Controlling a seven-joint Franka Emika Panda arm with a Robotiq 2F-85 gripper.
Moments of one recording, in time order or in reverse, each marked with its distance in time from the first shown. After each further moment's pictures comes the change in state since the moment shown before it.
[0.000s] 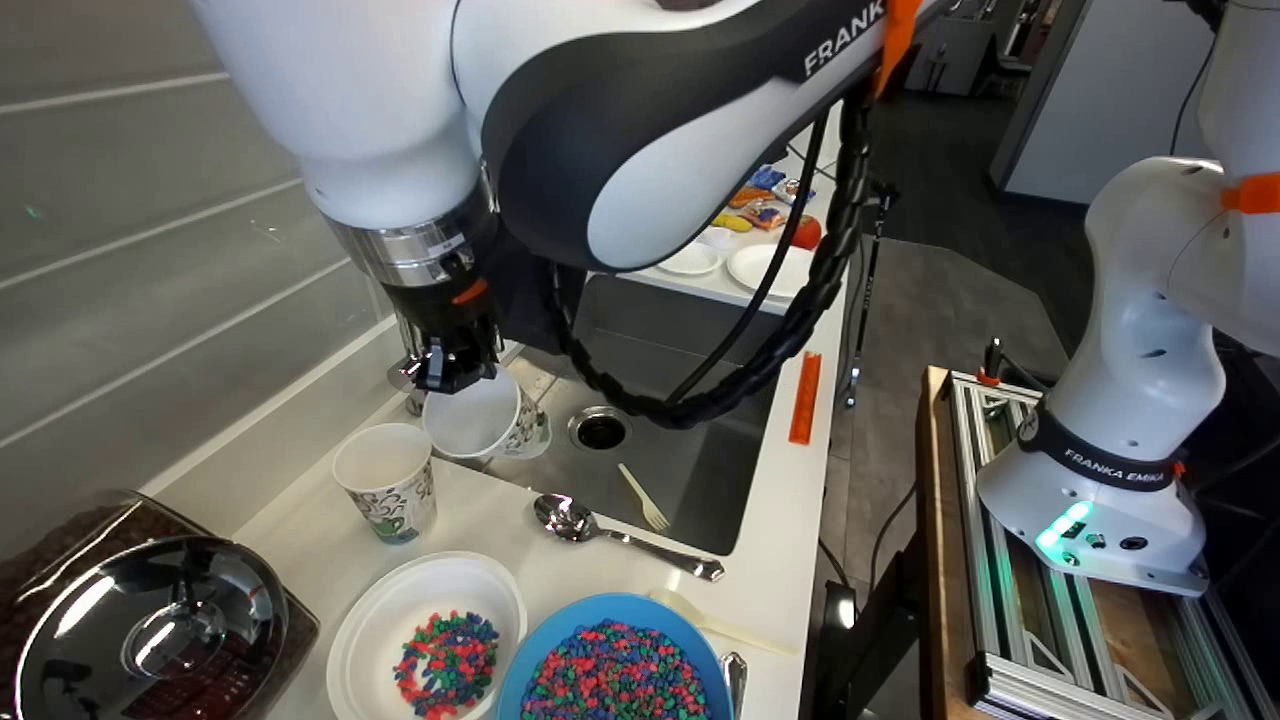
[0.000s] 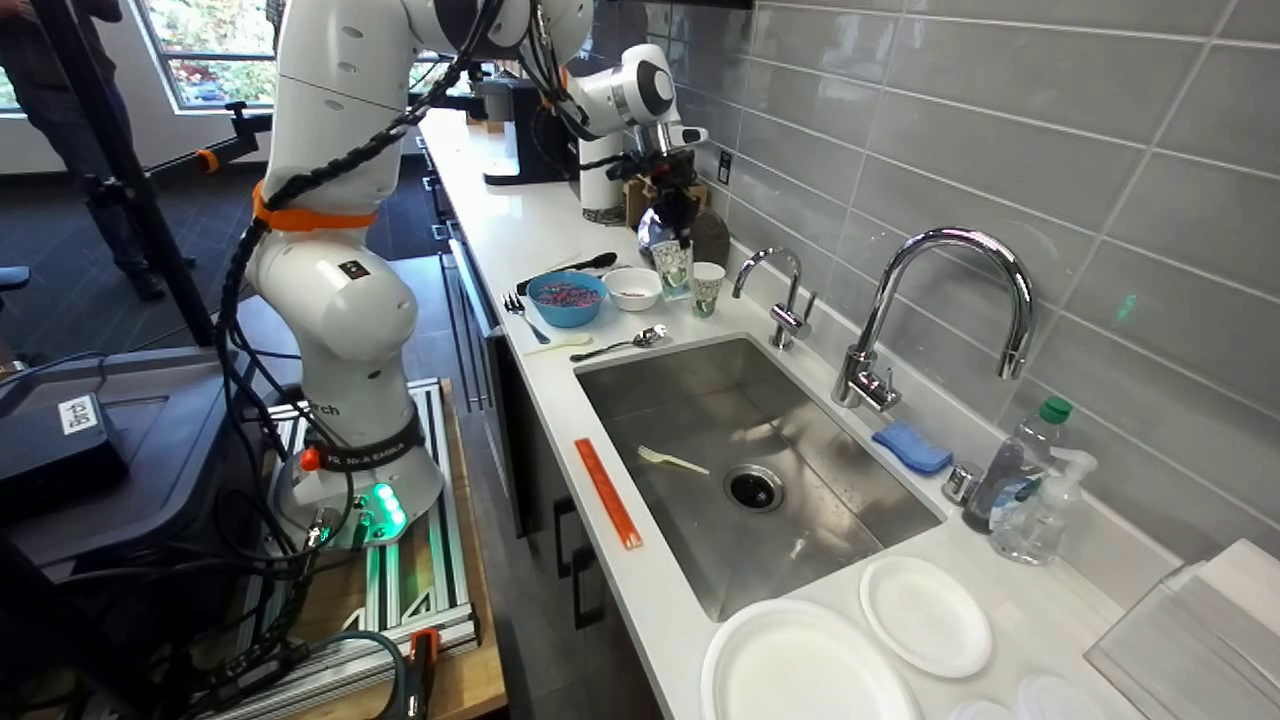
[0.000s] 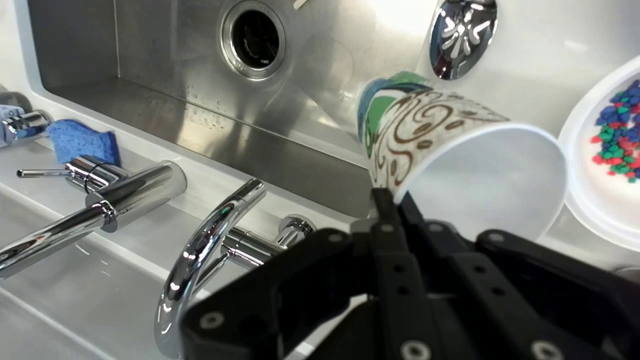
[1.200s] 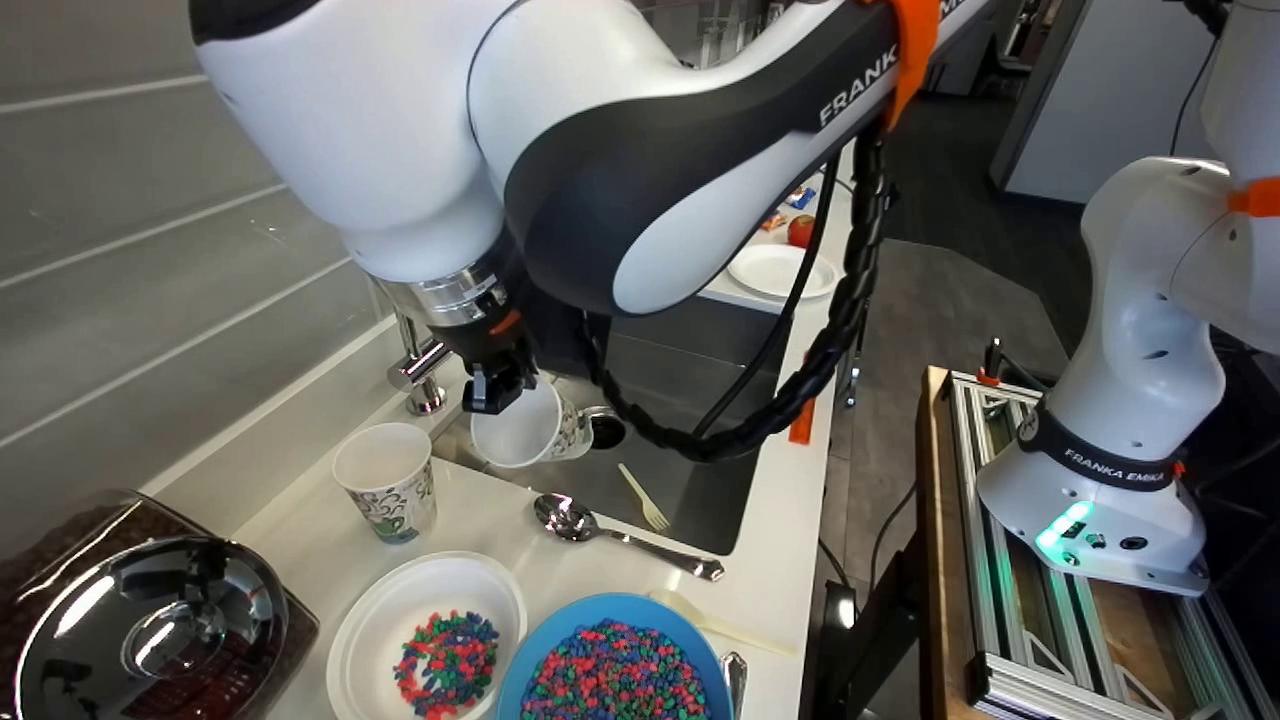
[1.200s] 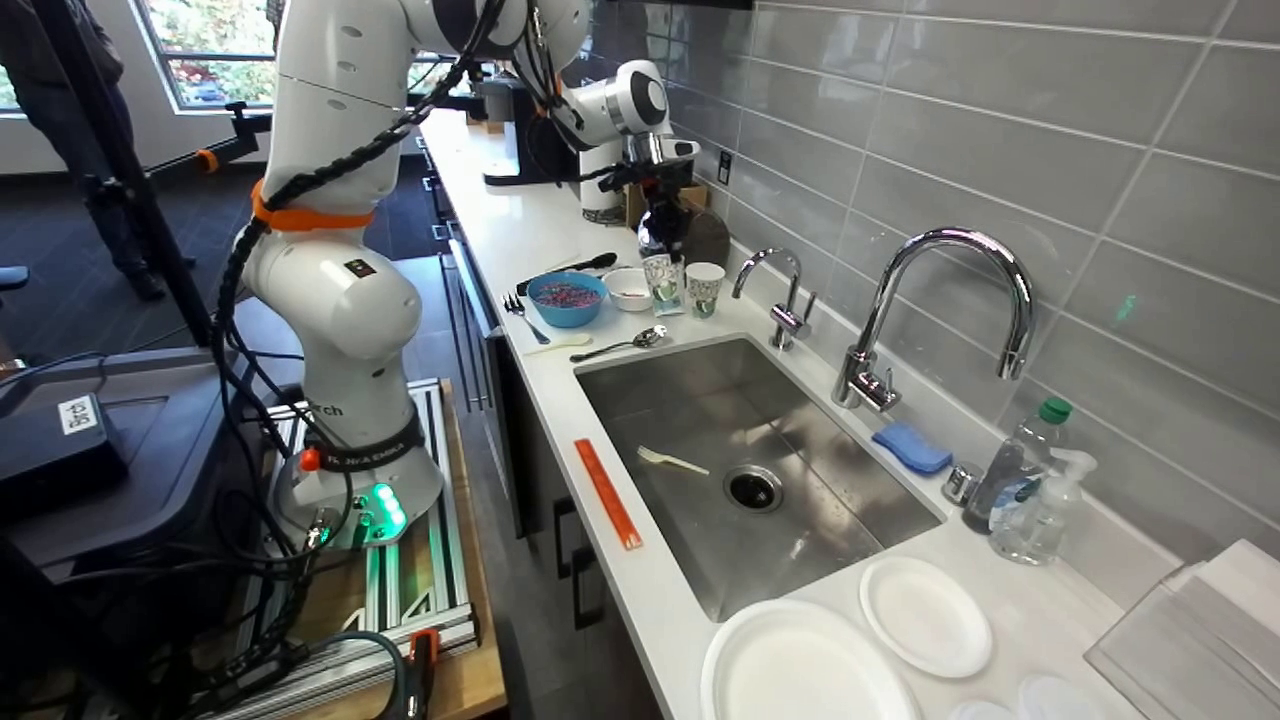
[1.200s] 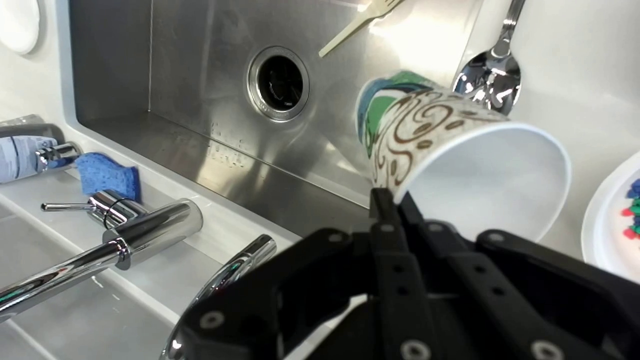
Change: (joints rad) arm 0.062 0.005 -0.051 -0.036 -0.006 -0.074 -0.001
